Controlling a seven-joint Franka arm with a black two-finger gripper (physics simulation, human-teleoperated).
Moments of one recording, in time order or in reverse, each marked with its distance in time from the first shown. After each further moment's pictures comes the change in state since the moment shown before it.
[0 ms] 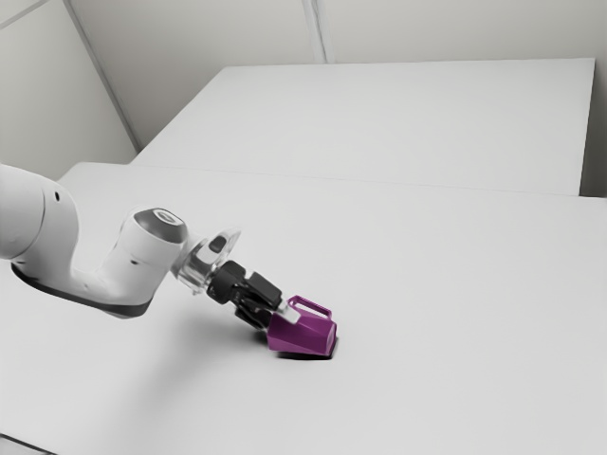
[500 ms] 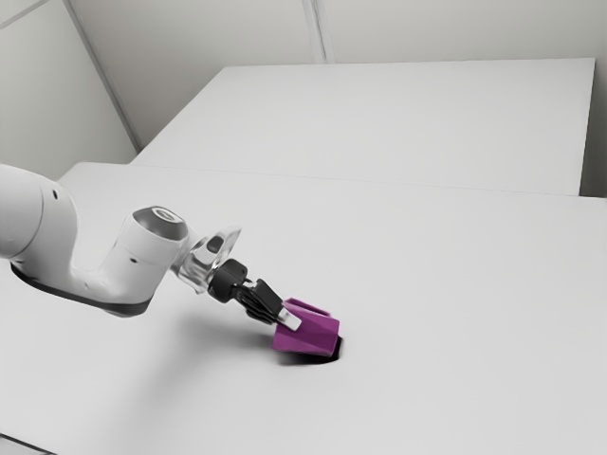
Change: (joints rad) arm 0.001 -0.007 -0.001 0.004 -0.015 -0.049 0.107
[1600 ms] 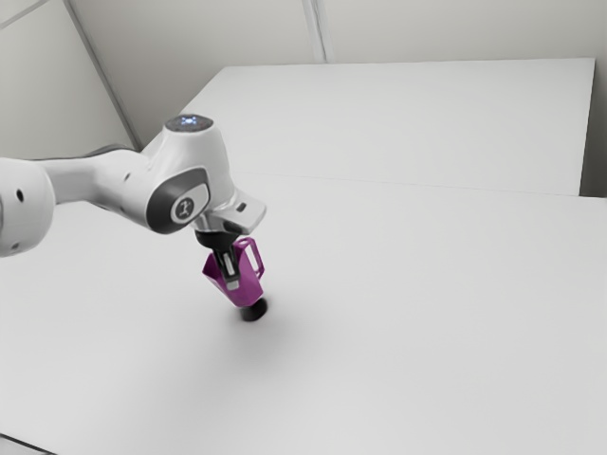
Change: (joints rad) arm 0.001 -0.181 -0.178 0.095 1.229 0.269 -0.420
